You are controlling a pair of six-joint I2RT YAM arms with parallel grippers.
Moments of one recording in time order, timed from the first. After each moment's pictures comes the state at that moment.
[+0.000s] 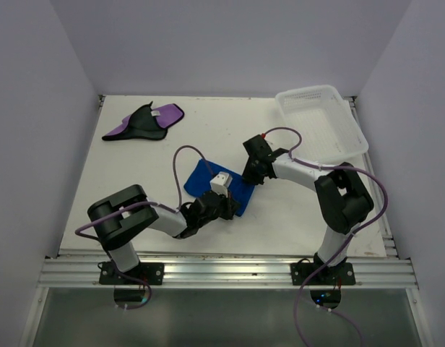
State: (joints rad) left arm -0.99 1.71 0.52 0.77 -0.17 -0.60; right arm 0.58 1.80 1.15 -0.42 0.08 0.90
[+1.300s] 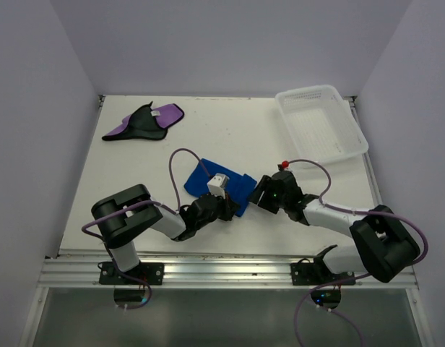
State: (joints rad) left arm -0.98 1.75 0.47 0.90 -0.16 -0.65; right arm 0.57 1.34 0.49 0.04 -0.01 0.96
